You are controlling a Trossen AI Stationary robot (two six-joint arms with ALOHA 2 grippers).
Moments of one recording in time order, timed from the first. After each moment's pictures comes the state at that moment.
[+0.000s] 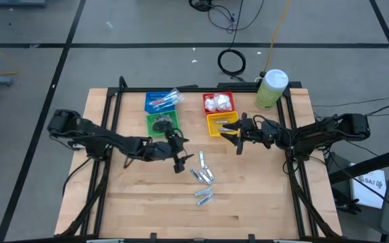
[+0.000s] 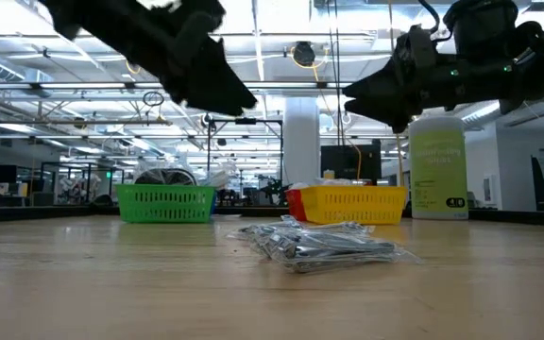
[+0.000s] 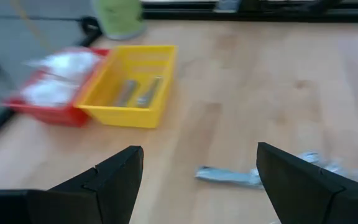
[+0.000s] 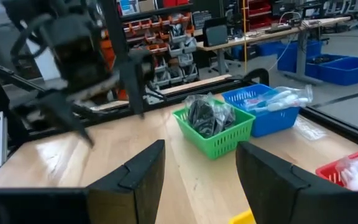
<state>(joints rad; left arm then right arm) -0.19 1.50 0.77 0.21 -0.45 -0.14 -0.14 1.25 0.27 0.96 0.05 0.19</state>
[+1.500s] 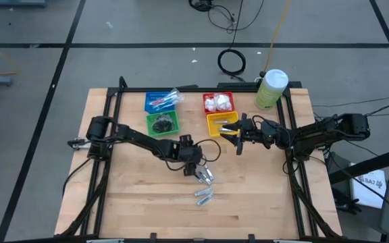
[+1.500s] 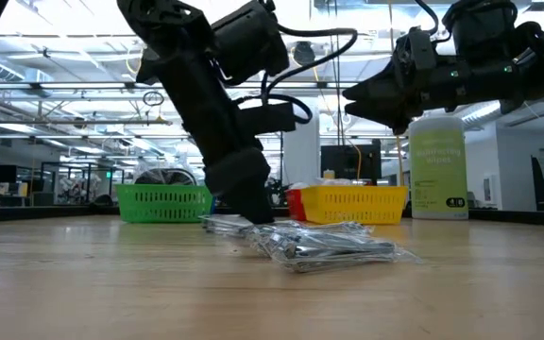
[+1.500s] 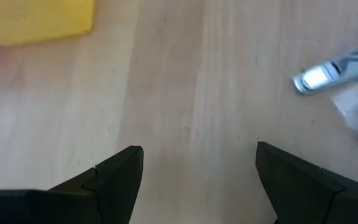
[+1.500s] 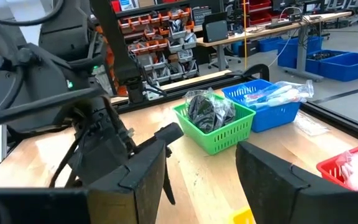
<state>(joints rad) -0.12 1.96 1.15 -0.29 -0.27 -0.10 -0.14 1.25 0.27 0.94 0.05 0.19</state>
